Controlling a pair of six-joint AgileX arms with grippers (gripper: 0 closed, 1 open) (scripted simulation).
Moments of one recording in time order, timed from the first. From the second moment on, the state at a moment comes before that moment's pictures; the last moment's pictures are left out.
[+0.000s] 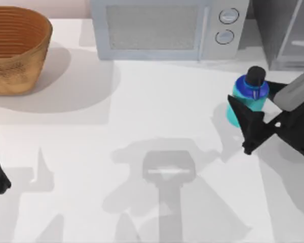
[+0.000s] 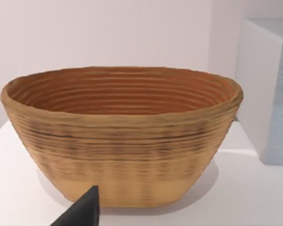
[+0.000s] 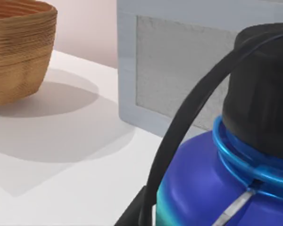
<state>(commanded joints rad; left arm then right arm) 0.00 0.00 0.00 0.00 0.00 0.00 0.29 1.69 0.36 1.26 -0.36 -0.02</state>
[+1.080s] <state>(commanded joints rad) 0.00 0.00 0.00 0.00 0.00 0.00 0.02 0.08 0.02 0.07 -0.02 0.00</state>
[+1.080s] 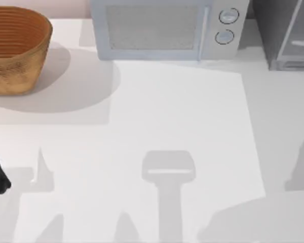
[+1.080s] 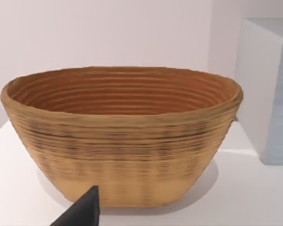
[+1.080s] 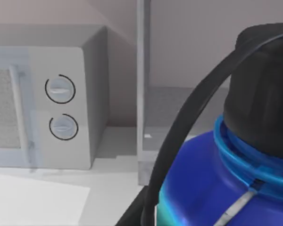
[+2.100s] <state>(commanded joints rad) 0.00 0.00 0.00 0.00 0.00 0.00 -0.06 0.38 0.22 0.31 -0.08 0.02</state>
